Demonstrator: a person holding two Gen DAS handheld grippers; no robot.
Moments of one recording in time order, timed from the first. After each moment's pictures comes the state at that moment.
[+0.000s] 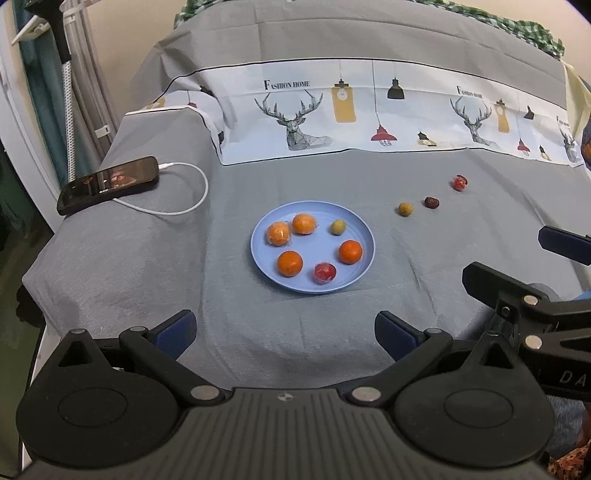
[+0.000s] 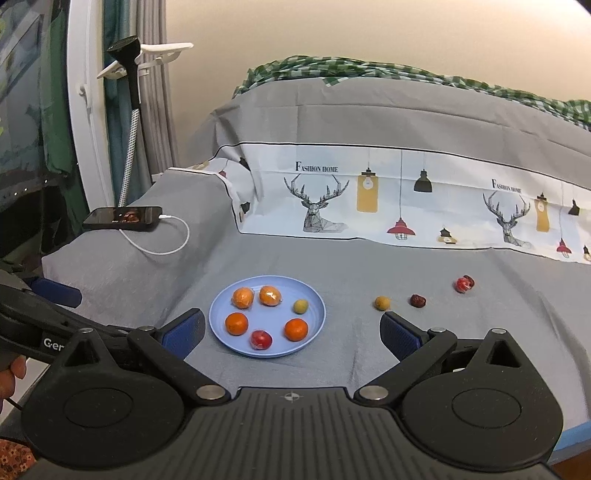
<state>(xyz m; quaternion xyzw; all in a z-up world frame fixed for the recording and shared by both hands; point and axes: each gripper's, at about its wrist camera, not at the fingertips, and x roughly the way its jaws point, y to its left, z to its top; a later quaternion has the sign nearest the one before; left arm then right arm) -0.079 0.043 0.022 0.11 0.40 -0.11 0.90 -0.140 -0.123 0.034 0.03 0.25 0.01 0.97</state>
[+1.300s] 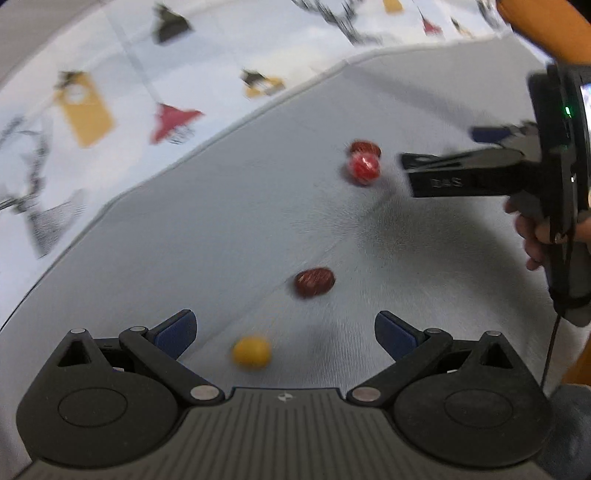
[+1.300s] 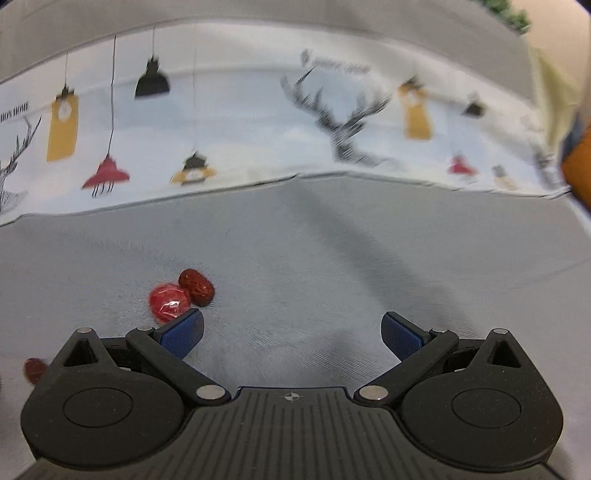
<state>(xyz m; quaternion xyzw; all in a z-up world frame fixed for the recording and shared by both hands) 0.201 -0.300 -0.138 0.29 0.46 -0.32 0.77 0.144 -0.489 -0.162 0.07 0.35 -0.22 0.91</state>
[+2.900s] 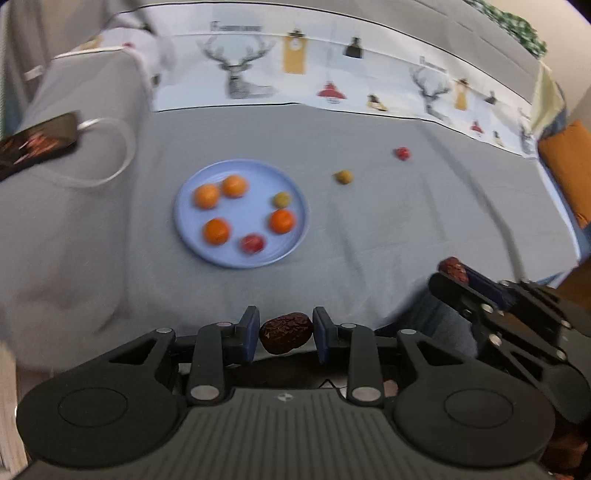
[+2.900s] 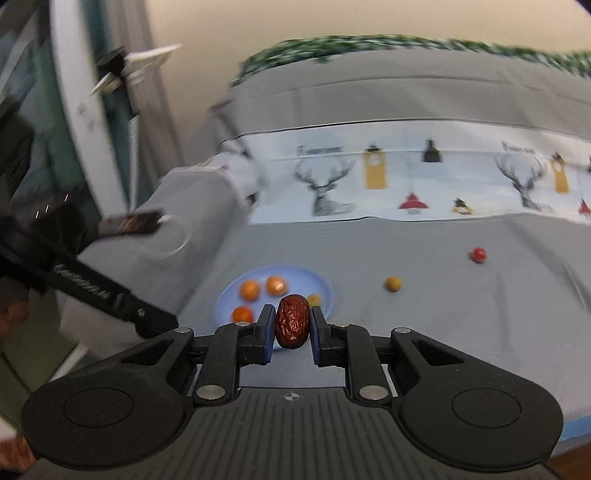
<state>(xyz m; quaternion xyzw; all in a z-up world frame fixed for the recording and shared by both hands) -0.025 0.040 0.027 0.04 0.51 -0.20 0.83 -0.131 -0.160 0.020 0.08 0.27 0.05 0.96</state>
